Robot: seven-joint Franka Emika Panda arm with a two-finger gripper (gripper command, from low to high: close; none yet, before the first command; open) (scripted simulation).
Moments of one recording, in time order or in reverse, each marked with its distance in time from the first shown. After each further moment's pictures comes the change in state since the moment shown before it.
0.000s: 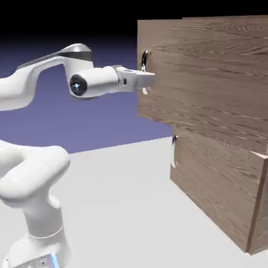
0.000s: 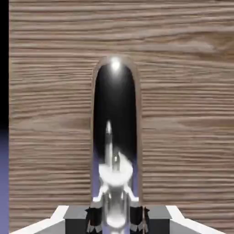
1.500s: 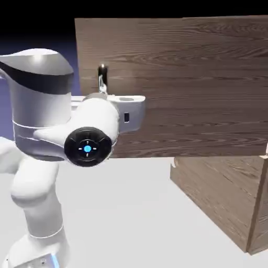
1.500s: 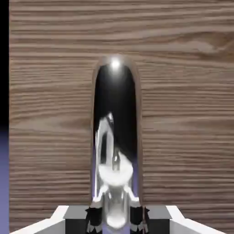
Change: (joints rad) arm 0.493 0.467 -1.629 0.340 -1.335 -1.139 -0.292
